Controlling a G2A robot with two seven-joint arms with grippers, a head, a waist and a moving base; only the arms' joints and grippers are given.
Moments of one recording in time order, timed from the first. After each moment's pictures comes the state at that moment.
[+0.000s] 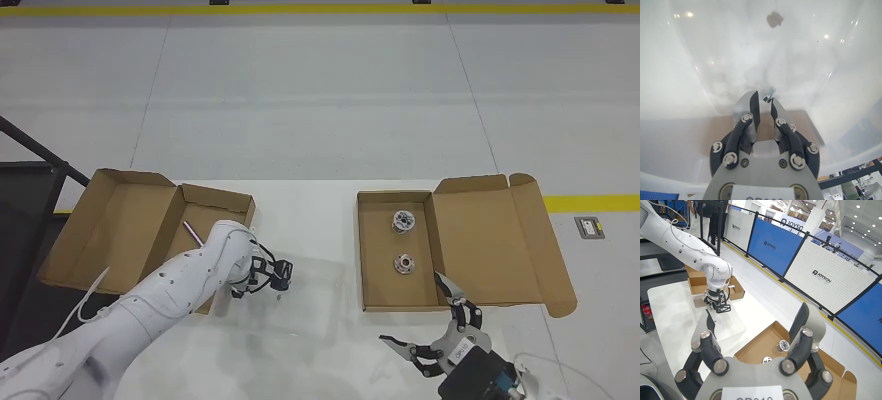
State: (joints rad) left arm 0.20 -1.11 -0.17 -0.97 1.14 -1.01 -0.81; right arm -1.71 -1.27 1.58 -2.35 -1.64 -0.60 -0.09
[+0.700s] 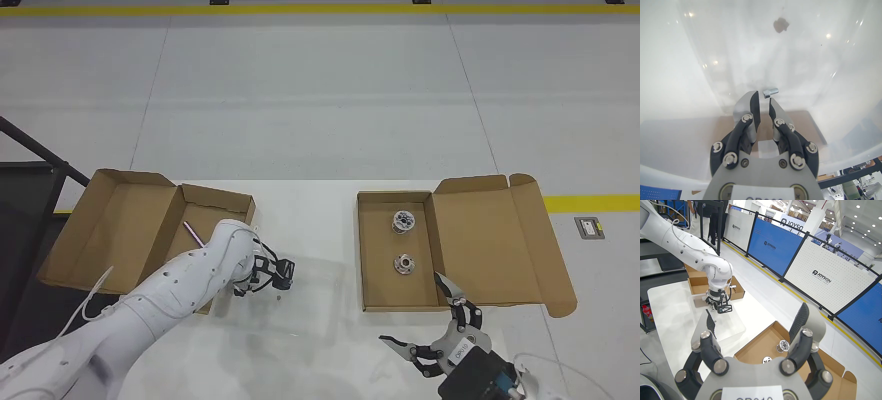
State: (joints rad) left arm 0.20 -1.12 -0.17 -0.96 1.17 -1.01 -0.81; right arm -1.71 -1.27 1.58 -2.35 -1.64 -0.60 -0.09
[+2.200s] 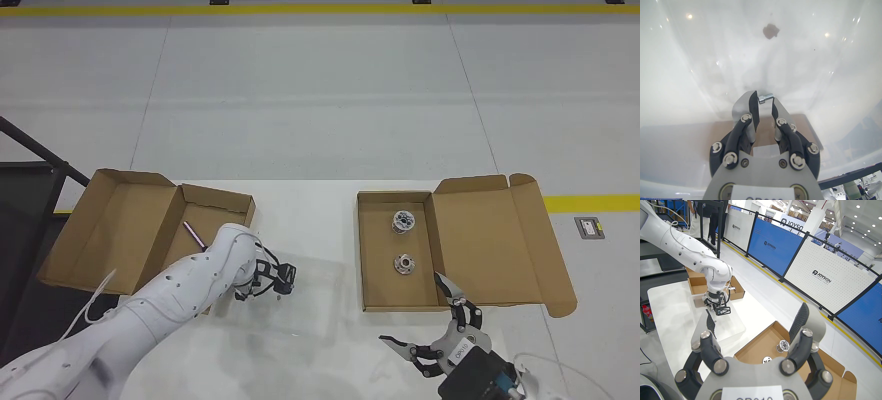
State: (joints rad) left arm 0.21 -1.13 -0.17 -0.97 1.18 -1.01 -0.81; right arm -1.71 -1.27 1.58 -2.35 -1.64 -0.60 -0.09
